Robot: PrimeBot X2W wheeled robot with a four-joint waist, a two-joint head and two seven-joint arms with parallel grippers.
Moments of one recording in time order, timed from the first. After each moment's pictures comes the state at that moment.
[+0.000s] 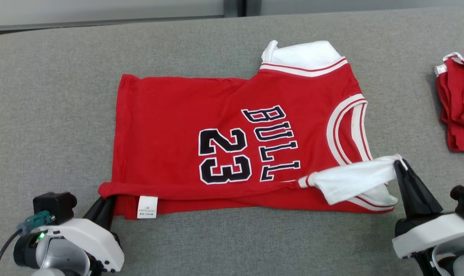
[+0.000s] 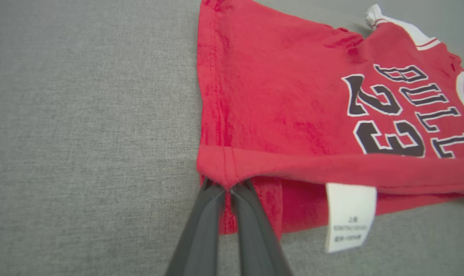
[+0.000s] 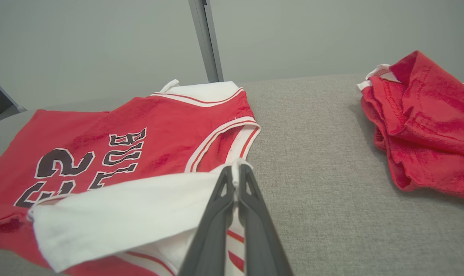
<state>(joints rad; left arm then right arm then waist) 0.01 0.24 -0.09 -0.01 -0.47 -0.01 0.26 -0.01 -0.22 0.07 0.01 0.36 0.13 0.02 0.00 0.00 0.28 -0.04</state>
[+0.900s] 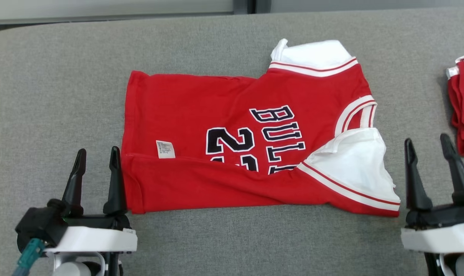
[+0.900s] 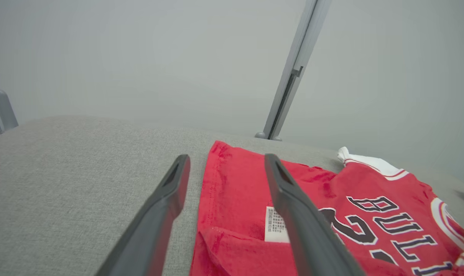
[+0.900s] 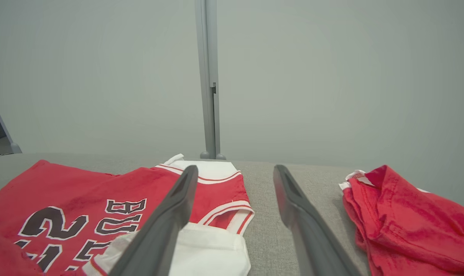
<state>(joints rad) -0.06 0.12 -0.07 -0.01 -0.39 0.02 -0.22 -0.08 -0.21 0.04 0.00 0.20 0.13 -0.25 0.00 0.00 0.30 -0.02</state>
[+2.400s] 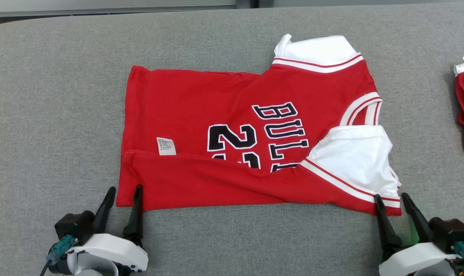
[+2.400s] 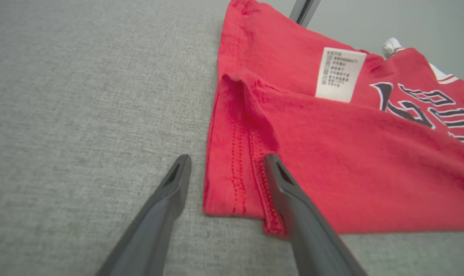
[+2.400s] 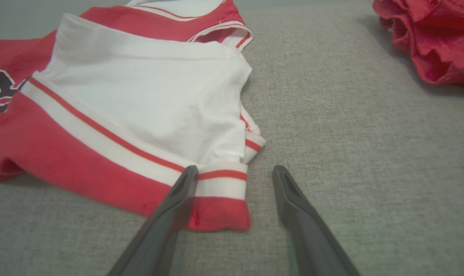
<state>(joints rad) -0.11 0.11 -0.13 0.41 -0.42 -0.04 -0.22 -0.03 -0.16 0.09 0.34 0.25 0.13 -0.18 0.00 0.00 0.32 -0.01</state>
